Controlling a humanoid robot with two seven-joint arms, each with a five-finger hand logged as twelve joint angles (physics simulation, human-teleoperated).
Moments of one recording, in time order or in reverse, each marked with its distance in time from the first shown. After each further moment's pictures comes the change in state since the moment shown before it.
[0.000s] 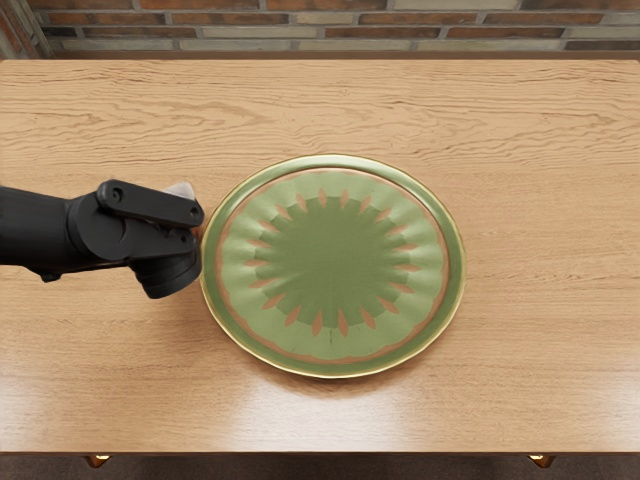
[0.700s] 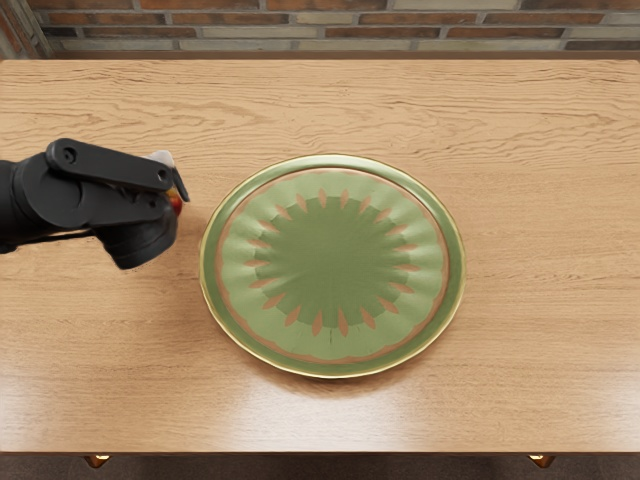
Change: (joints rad) left arm -0.139 0.113 0.004 -0.106 -0.008 -0.019 -0.002; right arm 0.000 0.000 0.000 0.000 0.001 0.000 -0.001
